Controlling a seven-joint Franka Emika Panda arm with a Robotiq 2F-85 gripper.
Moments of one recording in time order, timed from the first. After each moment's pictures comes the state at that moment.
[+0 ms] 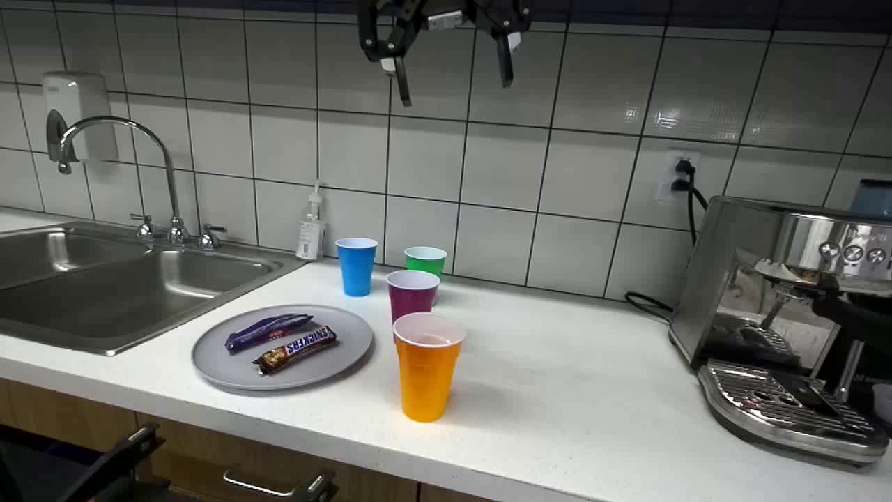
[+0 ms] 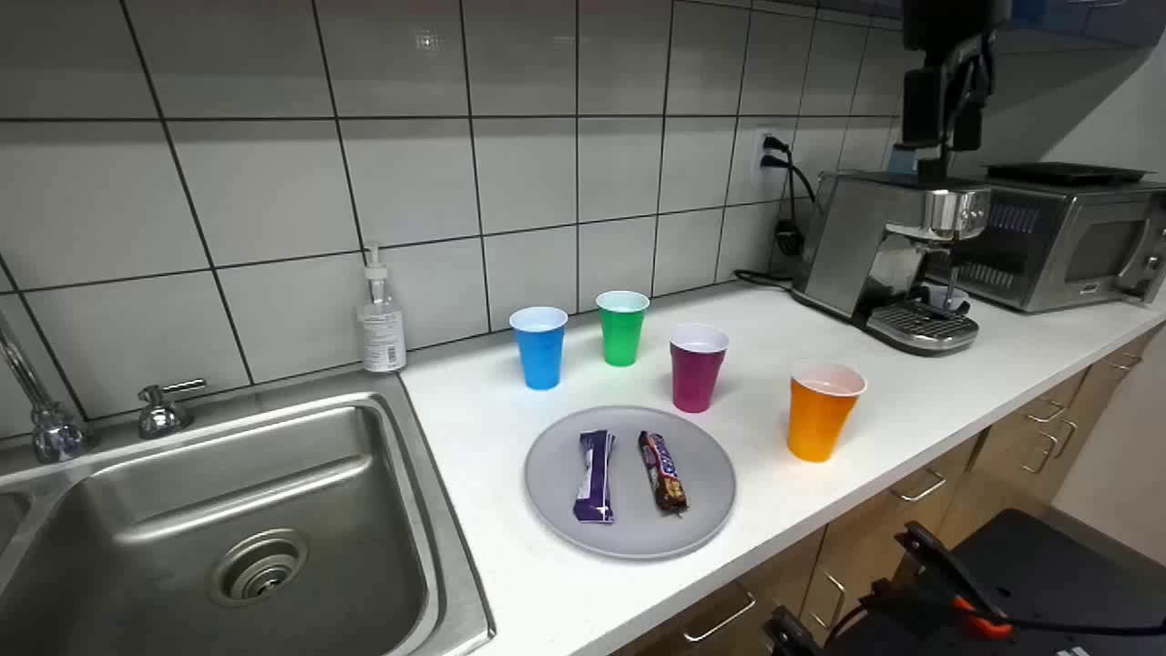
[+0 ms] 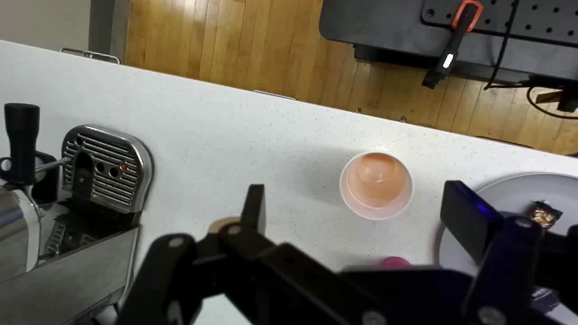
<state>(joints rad) -0.13 -0.59 -0.15 -2.45 -0.43 1.80 -0.39</state>
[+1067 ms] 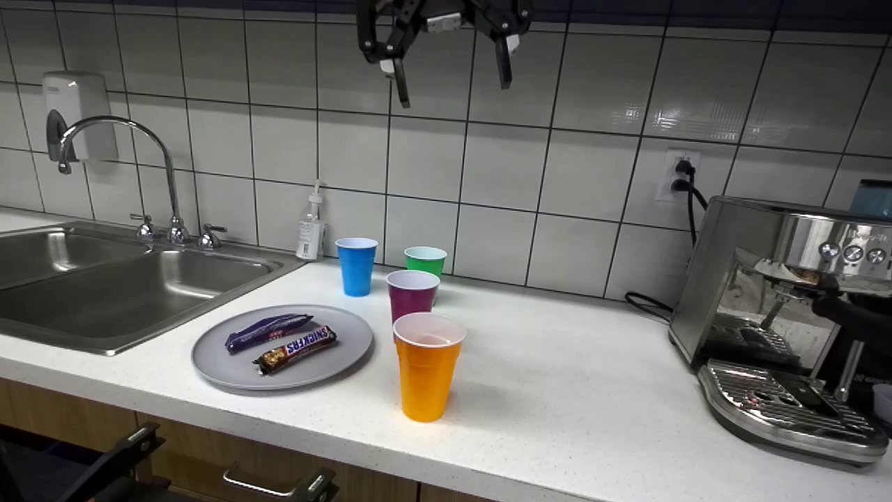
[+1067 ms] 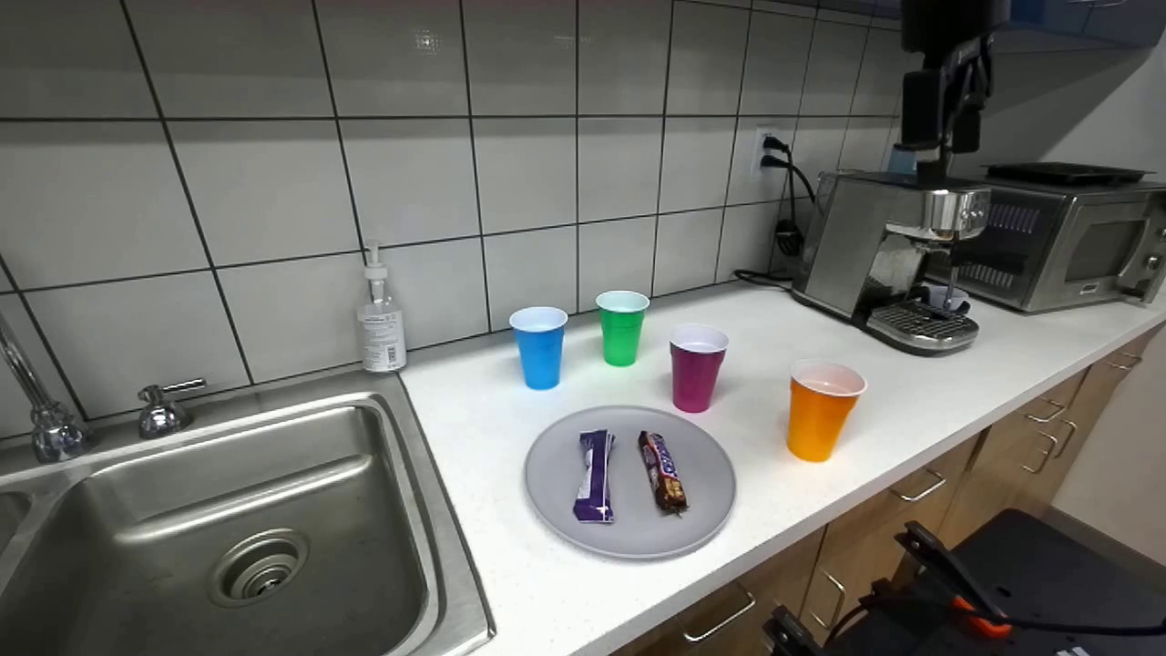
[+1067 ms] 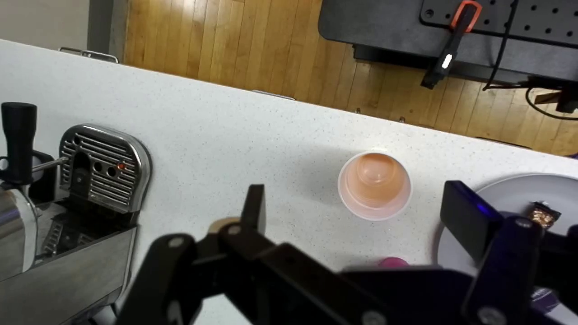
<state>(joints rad) -0.13 -0.59 -0.16 -2.45 -0.43 1.80 -0.39</state>
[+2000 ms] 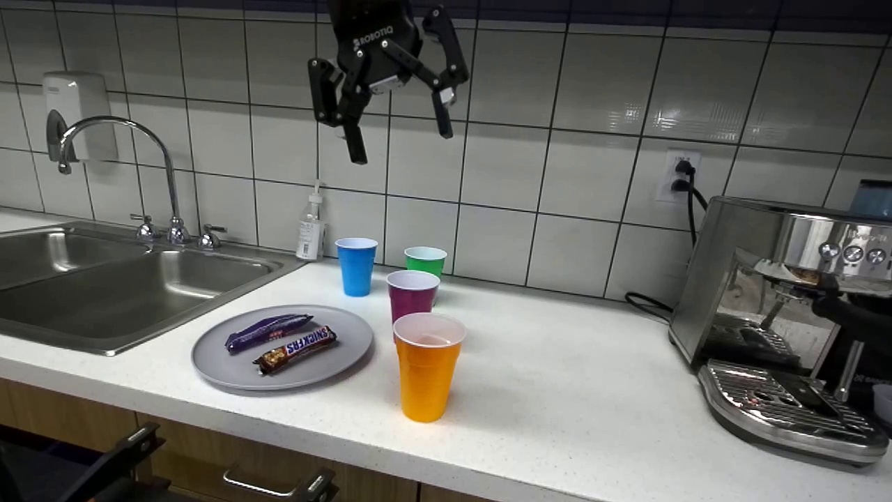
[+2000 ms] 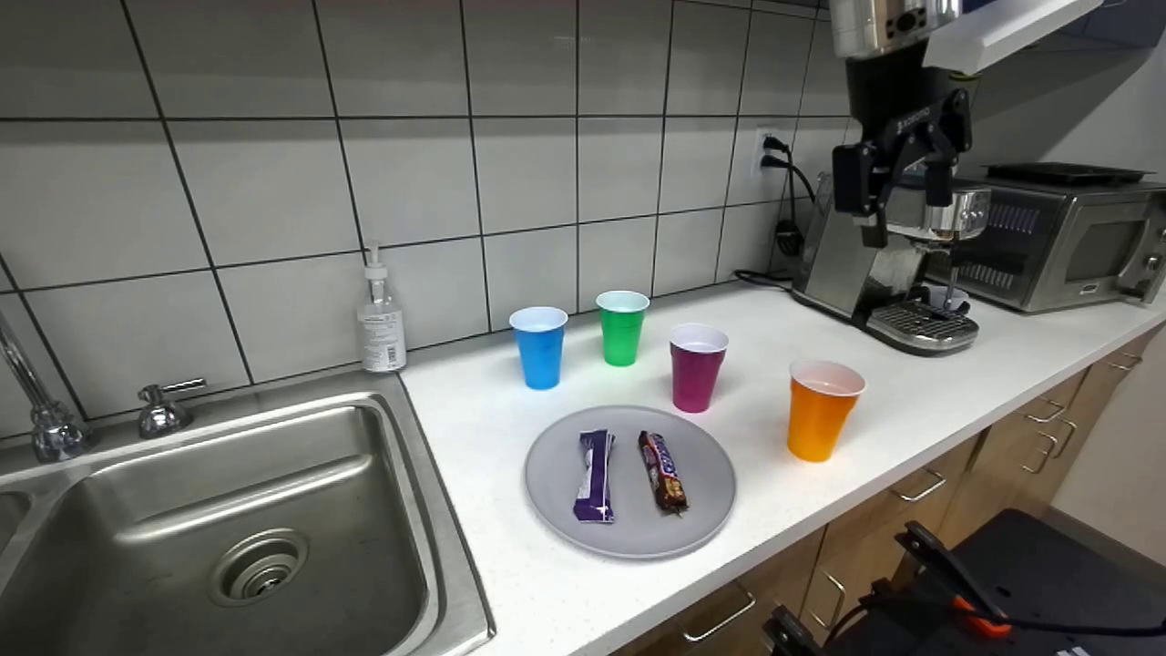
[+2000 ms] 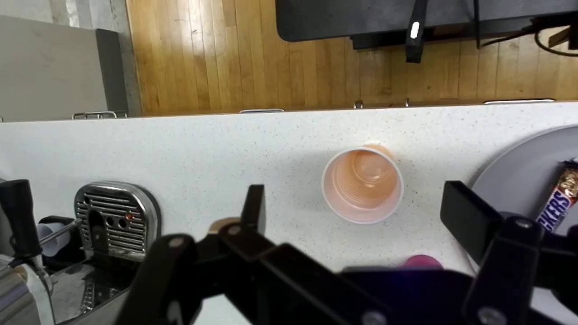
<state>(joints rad) -0.11 -0.59 -0.05 -2.58 -0.42 1.88 0.02</state>
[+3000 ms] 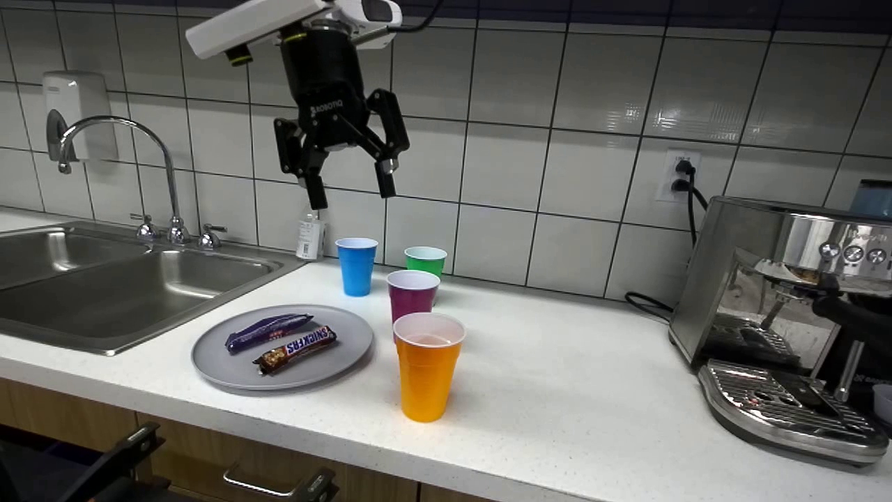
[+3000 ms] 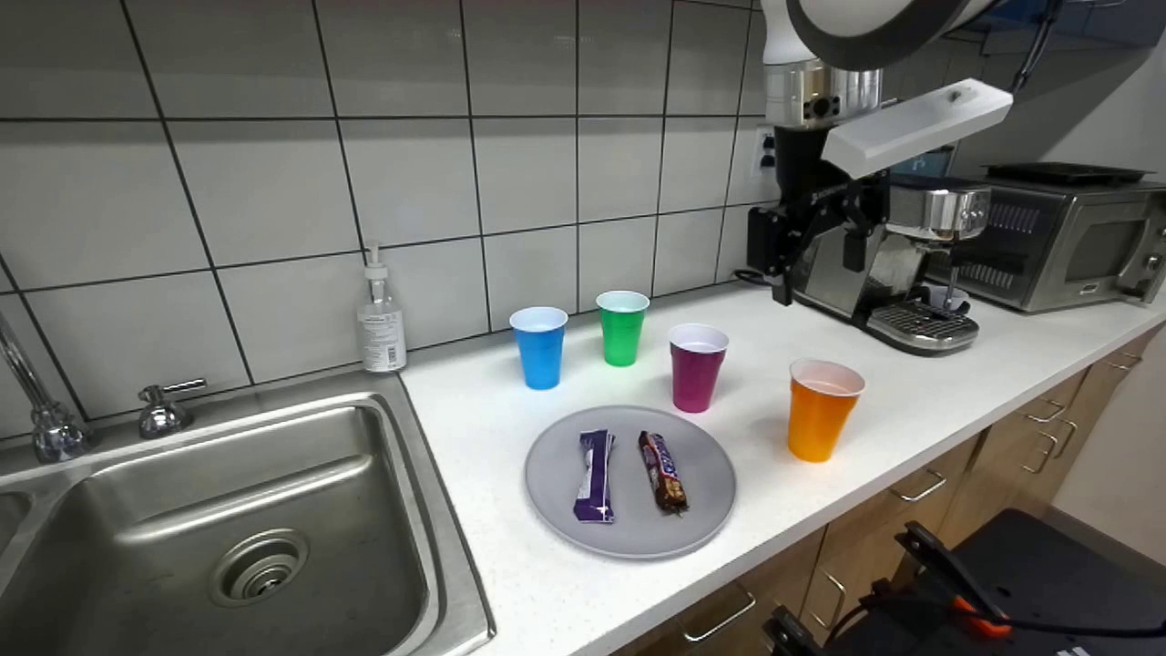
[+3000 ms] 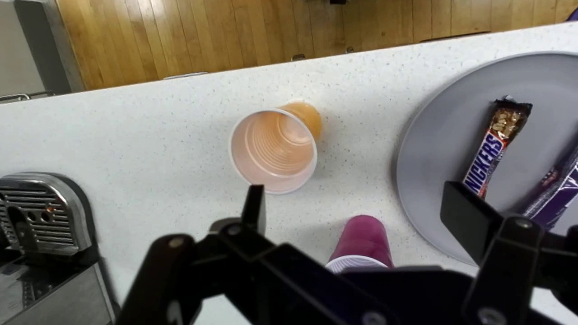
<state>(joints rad) -0.07 -0.52 0.02 -2.70 -0.33 2.16 0.21</state>
